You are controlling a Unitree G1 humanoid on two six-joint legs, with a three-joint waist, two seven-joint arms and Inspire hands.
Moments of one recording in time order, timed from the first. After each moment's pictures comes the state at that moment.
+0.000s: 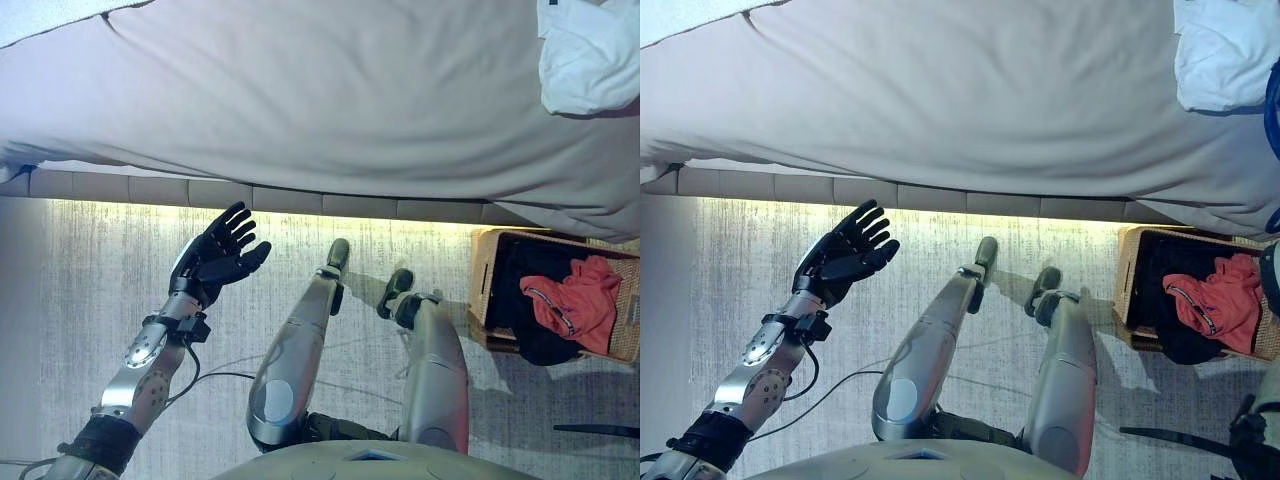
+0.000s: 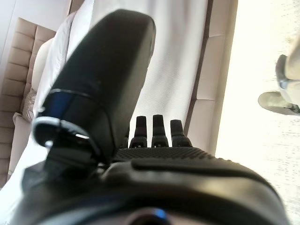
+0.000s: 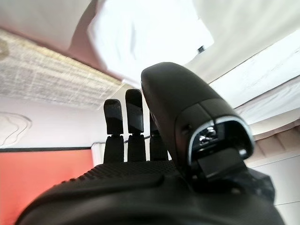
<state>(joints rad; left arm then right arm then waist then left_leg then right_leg) 0.06 0.61 -0.24 0.13 -0.87 -0.24 -0.12 -1.41 -1.09 0.71 1.17 0.02 0.18 -0.19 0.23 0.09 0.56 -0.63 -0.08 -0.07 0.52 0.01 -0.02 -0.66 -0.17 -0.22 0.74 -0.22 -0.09</state>
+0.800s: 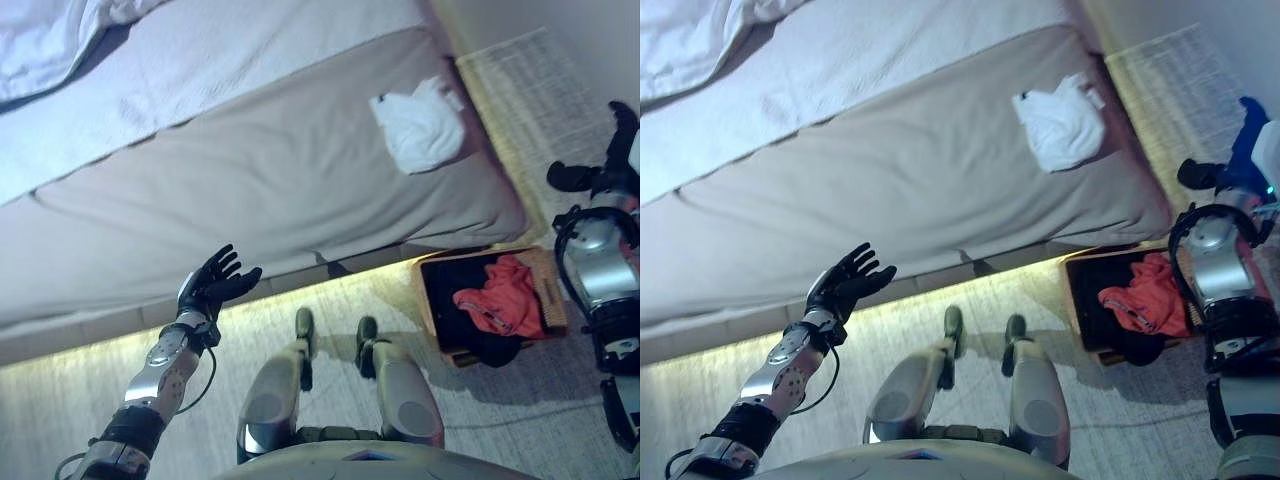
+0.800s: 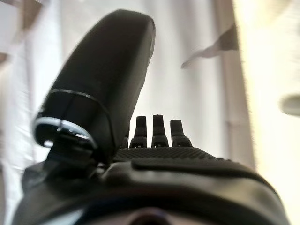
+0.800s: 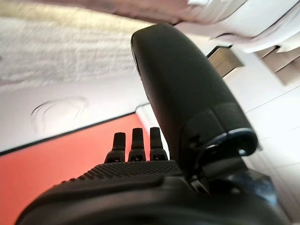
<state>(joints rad) -0.08 0.43 -0.18 0.42 -0.73 -0.05 0.08 -0.49 -0.84 0.09 0.50 -0.13 0.21 -0.53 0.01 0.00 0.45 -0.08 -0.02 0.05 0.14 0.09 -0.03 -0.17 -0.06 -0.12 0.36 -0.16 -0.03</state>
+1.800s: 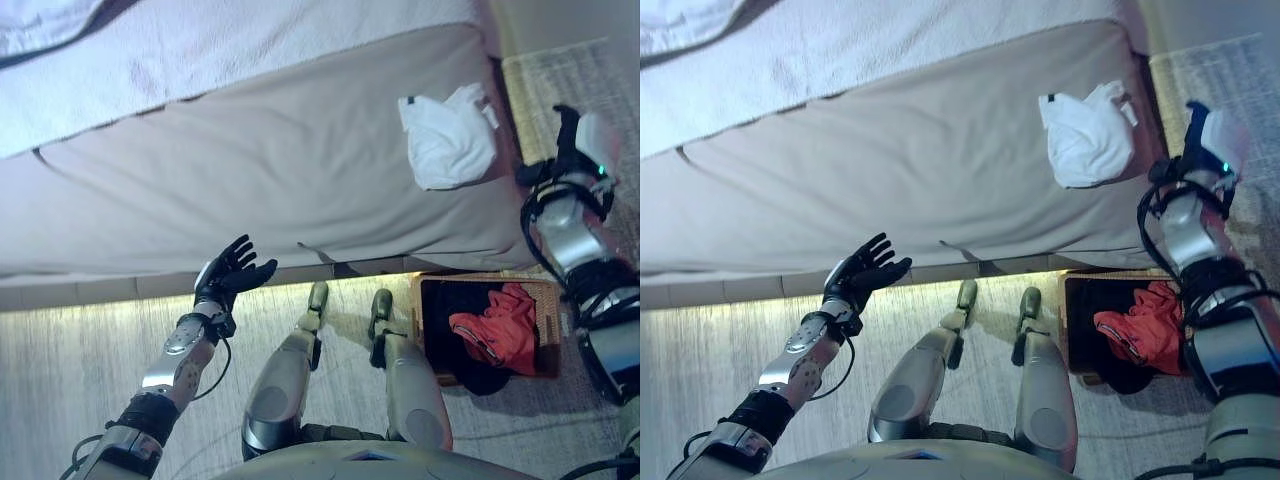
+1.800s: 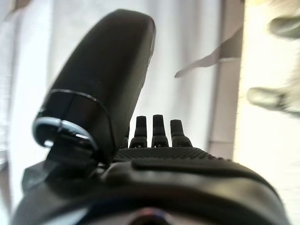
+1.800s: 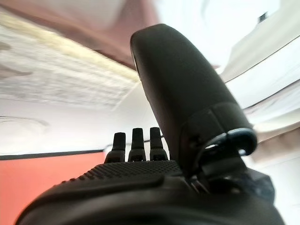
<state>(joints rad) -0.09 0.44 -0.32 0.41 -0.74 -0.09 0.06 -0.93 -0.84 0.46 0.88 -0.11 0.18 -0.42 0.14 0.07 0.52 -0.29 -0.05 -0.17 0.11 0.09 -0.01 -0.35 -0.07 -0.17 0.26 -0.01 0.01</state>
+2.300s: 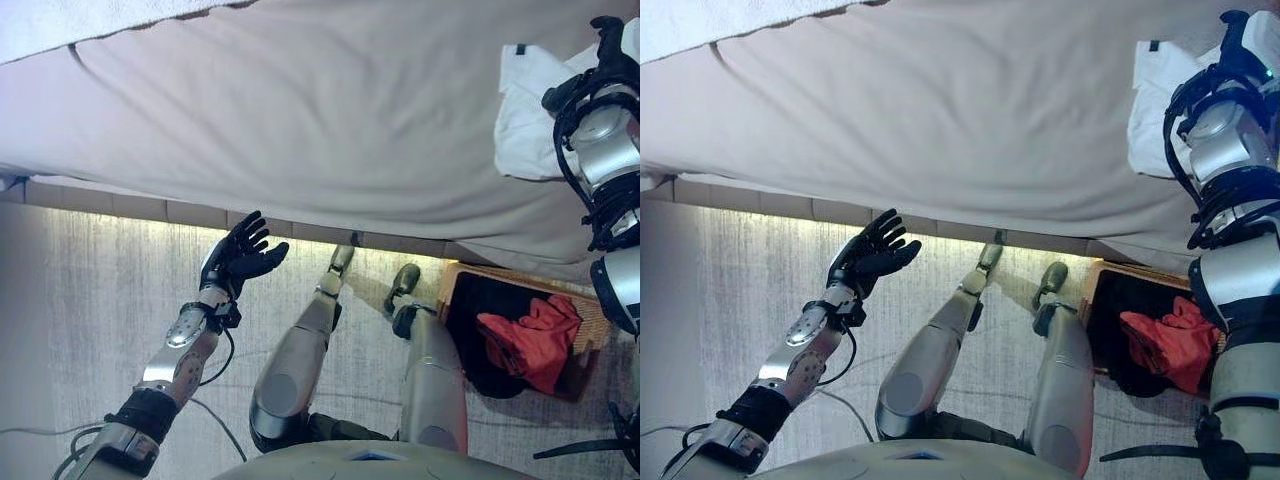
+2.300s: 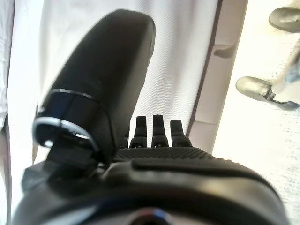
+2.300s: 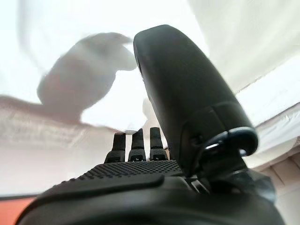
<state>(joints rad) -0.07 0.49 -0.32 0.26 -0.79 -0.16 0.03 -1.27 -0.85 0.57 1.09 -0.01 0.22 -0.29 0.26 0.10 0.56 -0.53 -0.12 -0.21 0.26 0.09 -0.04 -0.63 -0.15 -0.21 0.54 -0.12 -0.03</state>
